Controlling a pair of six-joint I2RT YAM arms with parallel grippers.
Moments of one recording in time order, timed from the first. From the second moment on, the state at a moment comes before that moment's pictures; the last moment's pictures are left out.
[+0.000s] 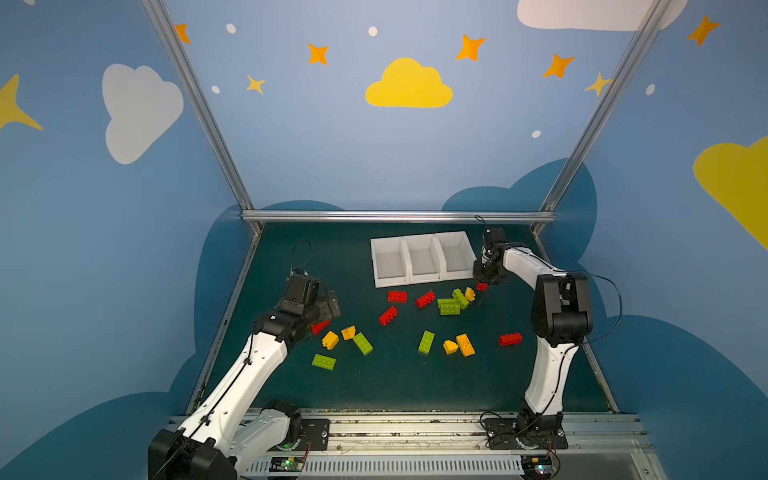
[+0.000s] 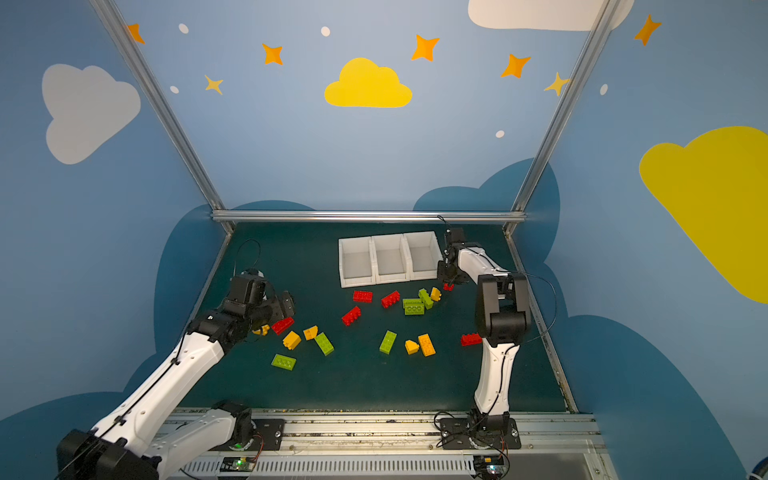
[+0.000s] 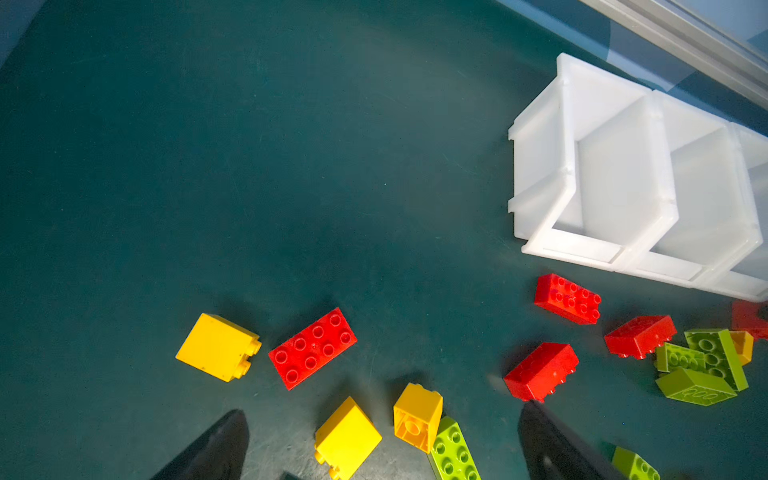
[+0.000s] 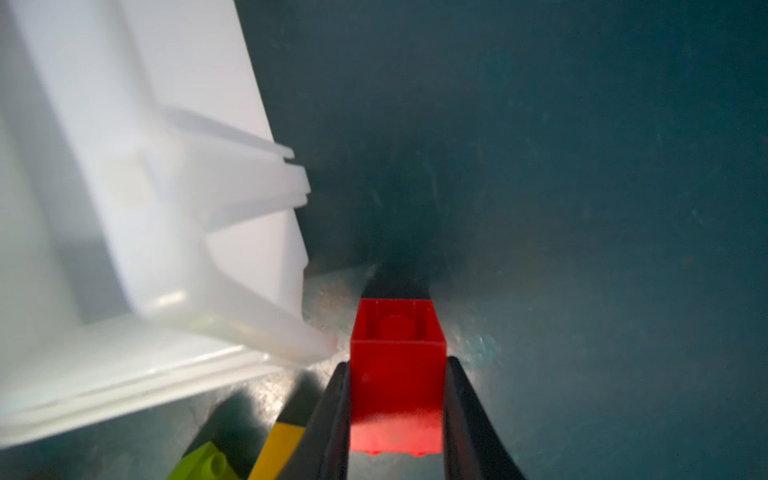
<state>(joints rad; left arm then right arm) -0.27 1.03 0.82 -0.65 -0.14 -0.58 0.14 2.05 1.54 -0.72 0.07 0.20</state>
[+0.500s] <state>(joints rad) -0.27 0.98 0.82 -0.64 -0.11 -0.58 0.16 1.87 1.61 -0.77 -0.03 0.21</state>
